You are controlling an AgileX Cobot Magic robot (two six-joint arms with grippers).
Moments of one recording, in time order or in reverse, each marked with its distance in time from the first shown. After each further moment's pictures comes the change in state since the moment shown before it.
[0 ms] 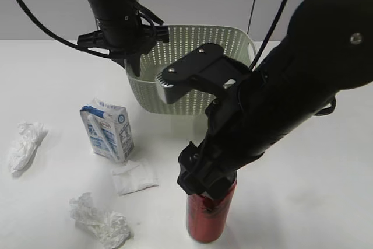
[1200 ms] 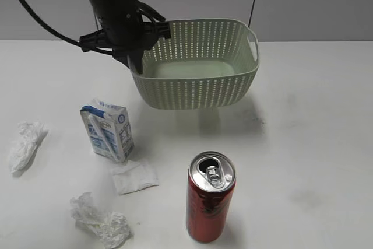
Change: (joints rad) left arm 0.000 0.000 0.000 -0.009 -0.026 -0.055; right arm -0.855 -1.125 0.406 0.300 0.382 -0.152
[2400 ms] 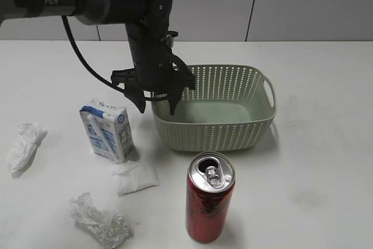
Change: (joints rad) left arm -0.118 0.146 0.001 0.060 -0.008 0.057; right arm 0.000 -0.446 0.179 -0.413 -0.126 0.139
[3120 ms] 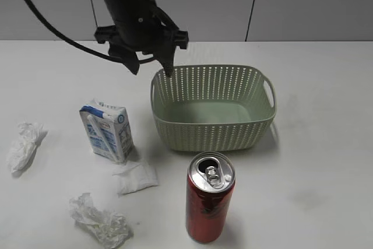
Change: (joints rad) left arm 0.024 -0.169 0.022 -0.012 -0.019 0.151; right arm 0.000 0.000 0.000 -0.001 0.001 0.000
